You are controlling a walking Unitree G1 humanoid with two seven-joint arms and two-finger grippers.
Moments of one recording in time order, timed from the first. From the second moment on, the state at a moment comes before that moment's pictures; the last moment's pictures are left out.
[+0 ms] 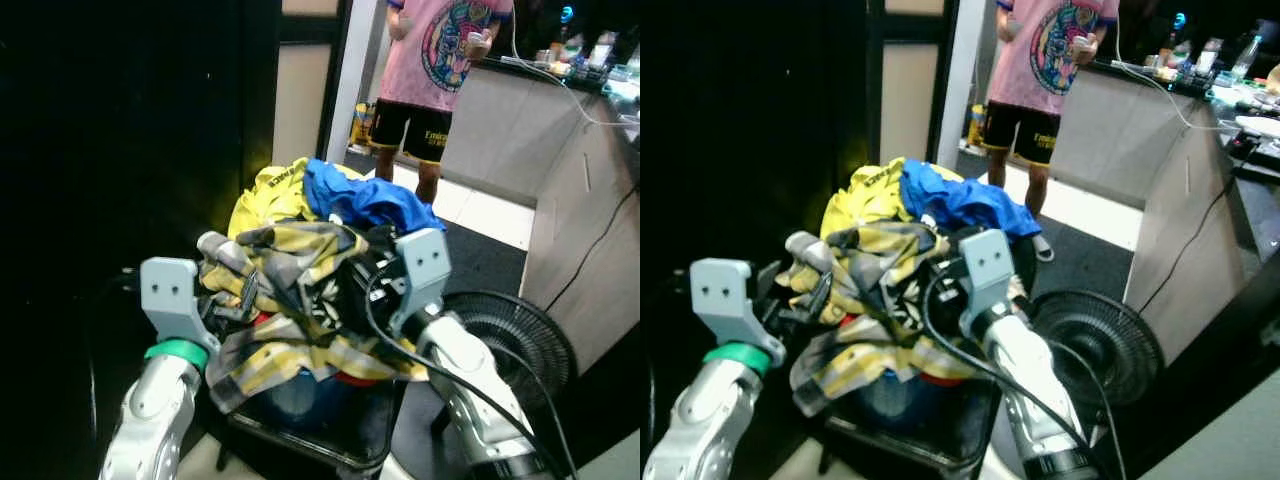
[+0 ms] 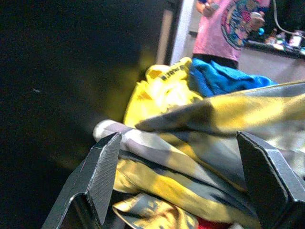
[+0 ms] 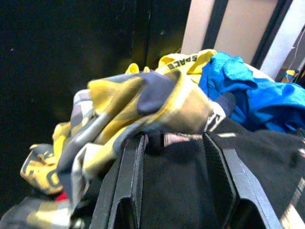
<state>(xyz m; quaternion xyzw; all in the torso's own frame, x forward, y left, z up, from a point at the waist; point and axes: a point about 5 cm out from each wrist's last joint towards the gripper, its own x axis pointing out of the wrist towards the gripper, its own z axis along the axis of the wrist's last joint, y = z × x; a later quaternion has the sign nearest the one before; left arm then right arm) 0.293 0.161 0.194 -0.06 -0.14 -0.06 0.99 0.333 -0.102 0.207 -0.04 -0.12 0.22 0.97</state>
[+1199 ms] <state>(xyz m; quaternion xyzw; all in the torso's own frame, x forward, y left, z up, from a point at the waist) 0.292 0.179 0.189 -0.04 -0.13 -0.14 0.98 0.348 -0.130 0.180 -0.02 -0.06 0.18 0.98</state>
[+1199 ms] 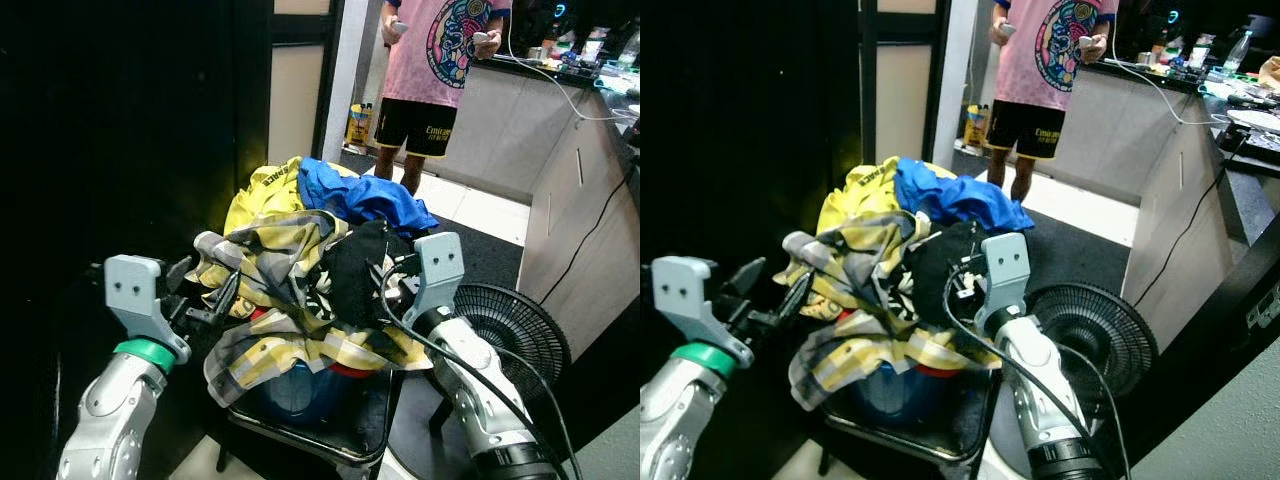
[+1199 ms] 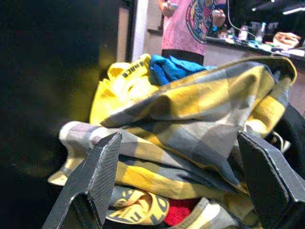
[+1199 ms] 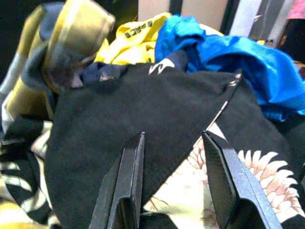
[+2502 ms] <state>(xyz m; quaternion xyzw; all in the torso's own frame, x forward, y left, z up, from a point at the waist) 0.314 0.171 0.216 -0.13 -0.18 -0.13 0.97 0.361 -0.108 0.202 0.01 -0.09 0.20 0.98</state>
